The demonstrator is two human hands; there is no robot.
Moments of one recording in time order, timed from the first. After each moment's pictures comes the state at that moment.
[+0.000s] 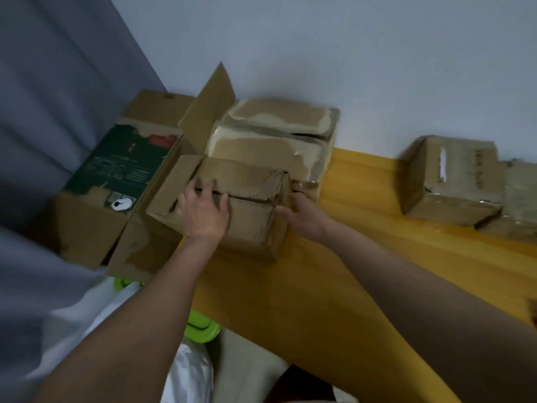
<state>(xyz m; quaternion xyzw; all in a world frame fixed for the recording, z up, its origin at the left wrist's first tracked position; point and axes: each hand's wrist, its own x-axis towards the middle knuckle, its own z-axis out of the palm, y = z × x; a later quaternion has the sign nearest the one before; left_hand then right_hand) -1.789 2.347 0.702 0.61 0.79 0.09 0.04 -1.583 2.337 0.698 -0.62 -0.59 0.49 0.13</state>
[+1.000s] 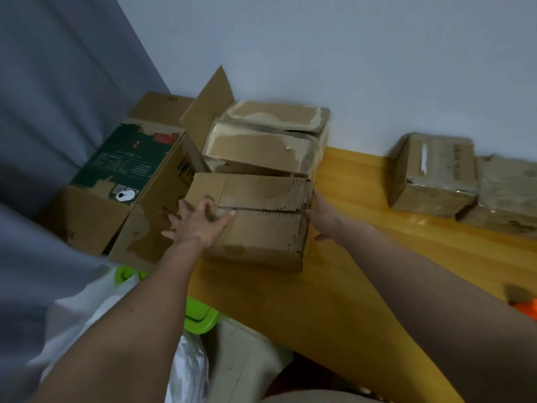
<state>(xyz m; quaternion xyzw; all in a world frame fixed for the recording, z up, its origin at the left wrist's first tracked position) -1.803 2.304 0.701 0.55 0.81 -0.02 0.21 -1.546 2.296 0.709 -0.66 -0.43 0.59 0.18</state>
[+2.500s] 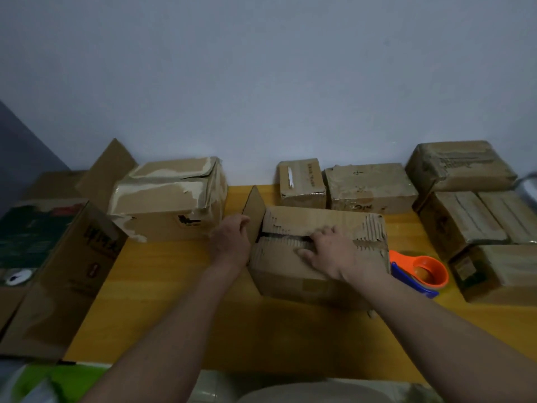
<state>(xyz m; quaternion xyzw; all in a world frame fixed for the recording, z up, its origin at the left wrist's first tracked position) -1.556 2.214 0.735 0.77 0.57 0.25 0.17 -1.375 2.119 0.736 -0.78 -0.61 0.14 0.02</state>
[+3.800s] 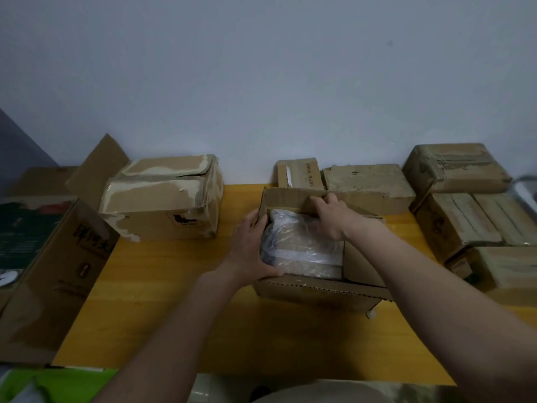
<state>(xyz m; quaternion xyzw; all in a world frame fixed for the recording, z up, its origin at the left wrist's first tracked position) -1.560 2.207 0.730 0.87 0.43 0.08 0.23 -1.352 2.166 0.780 -0.78 -0.58 0.23 0.00</state>
